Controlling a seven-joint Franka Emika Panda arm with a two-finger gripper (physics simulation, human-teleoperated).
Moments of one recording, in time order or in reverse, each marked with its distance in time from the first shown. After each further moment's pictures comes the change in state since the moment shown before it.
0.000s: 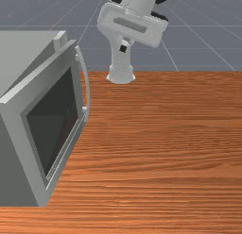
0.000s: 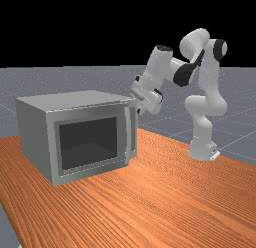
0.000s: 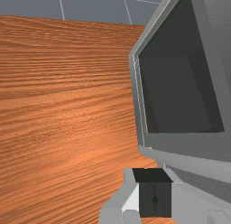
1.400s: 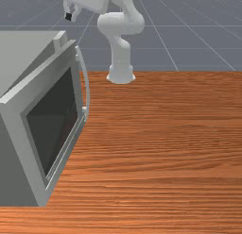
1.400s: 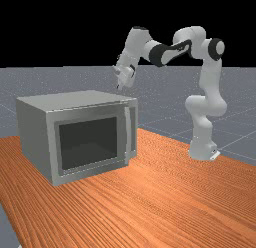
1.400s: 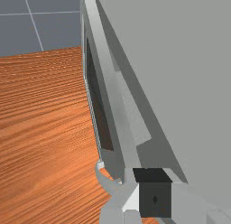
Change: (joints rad) arm -0.110 -0.076 -0.176 0.116 0.033 -0.053 -0.172
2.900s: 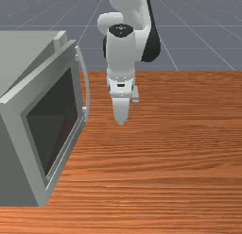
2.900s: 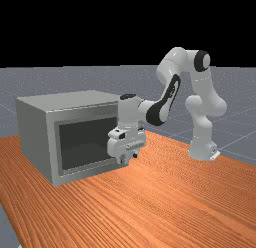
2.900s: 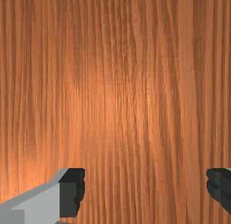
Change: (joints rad) arm -0.002 0.553 0.175 0.001 0.361 0.328 -1.893
